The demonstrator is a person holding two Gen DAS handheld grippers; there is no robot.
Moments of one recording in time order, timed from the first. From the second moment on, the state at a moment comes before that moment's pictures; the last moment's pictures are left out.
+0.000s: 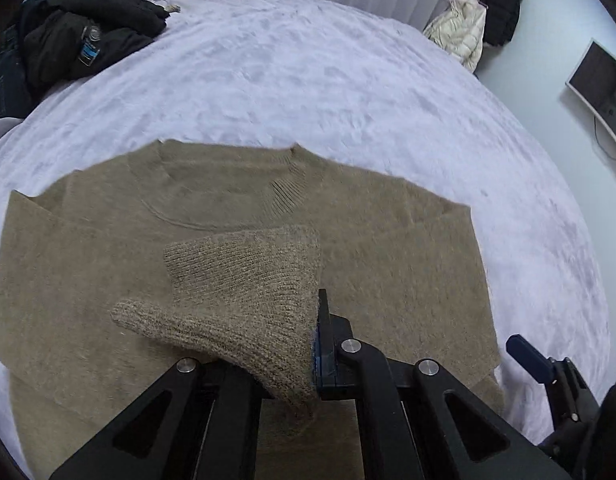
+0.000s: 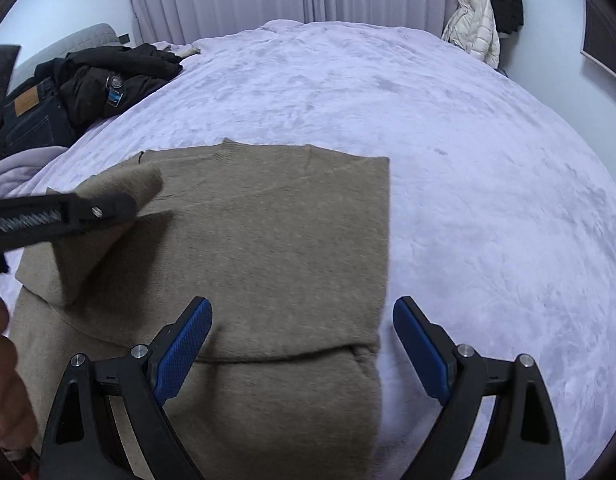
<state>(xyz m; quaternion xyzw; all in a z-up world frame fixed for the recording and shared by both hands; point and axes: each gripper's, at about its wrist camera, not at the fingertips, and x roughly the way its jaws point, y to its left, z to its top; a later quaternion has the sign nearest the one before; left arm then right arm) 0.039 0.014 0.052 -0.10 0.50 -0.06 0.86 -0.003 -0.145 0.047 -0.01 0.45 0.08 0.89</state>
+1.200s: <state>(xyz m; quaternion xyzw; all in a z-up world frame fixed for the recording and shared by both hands) 0.001 0.210 0.039 -0.20 0.48 0.01 0.85 0.036 -0.019 0.028 -0.09 0.47 0.14 0.87</state>
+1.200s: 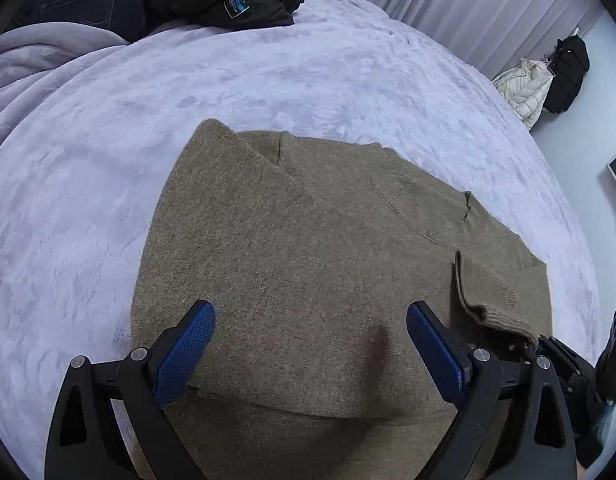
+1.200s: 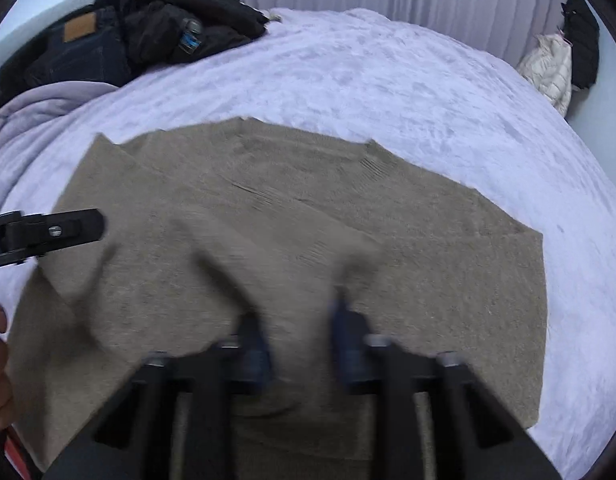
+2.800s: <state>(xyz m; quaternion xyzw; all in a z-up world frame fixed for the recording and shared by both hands) -0.051 0.133 0.020 -0.02 0.51 -0.08 0.86 -0.061 -0.034 0.027 -0.11 0.48 0.20 0.85</state>
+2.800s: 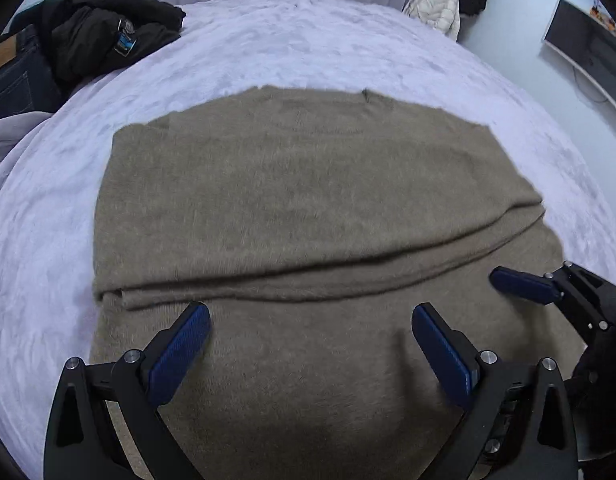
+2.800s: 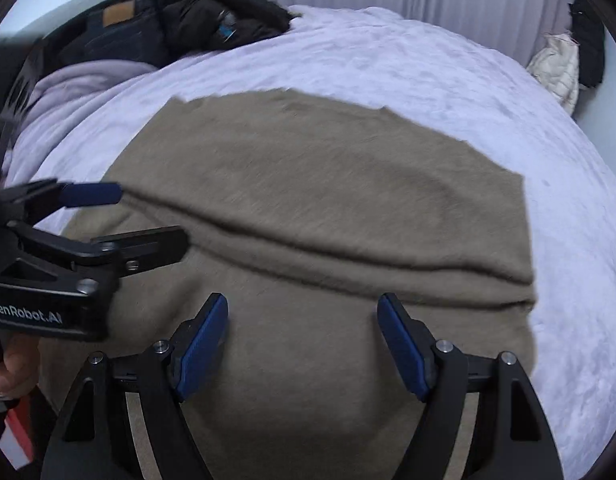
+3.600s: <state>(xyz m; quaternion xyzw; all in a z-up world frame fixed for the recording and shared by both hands) -0.131 0.126 0.003 0.04 0.50 -0.05 0.86 -0.146 -0.038 0.018 -0.18 0.43 0.23 0.85</state>
